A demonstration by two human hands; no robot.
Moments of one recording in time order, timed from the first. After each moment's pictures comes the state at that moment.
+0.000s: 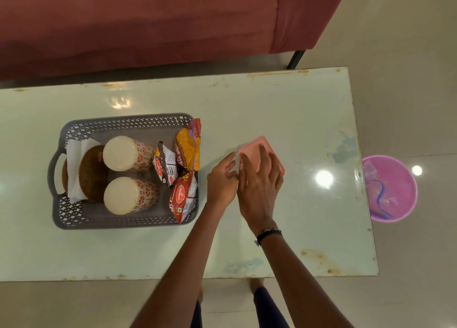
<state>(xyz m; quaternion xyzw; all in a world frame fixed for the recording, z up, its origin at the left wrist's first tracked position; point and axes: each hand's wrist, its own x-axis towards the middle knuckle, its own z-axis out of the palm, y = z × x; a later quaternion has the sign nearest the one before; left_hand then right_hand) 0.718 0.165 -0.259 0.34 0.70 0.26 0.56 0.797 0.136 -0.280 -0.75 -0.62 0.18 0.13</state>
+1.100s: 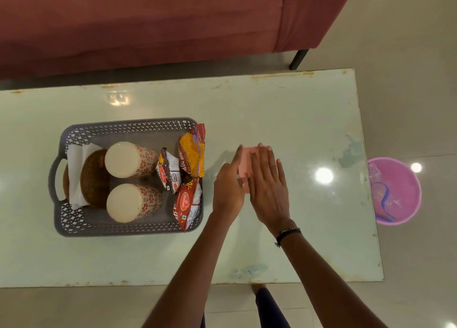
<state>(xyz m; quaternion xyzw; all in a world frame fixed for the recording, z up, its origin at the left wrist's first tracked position) 0.718 0.169 -0.262 0.55 0.72 0.14 0.41 0.824 0.145 -0.304 -0.66 -0.74 0.14 0.05</state>
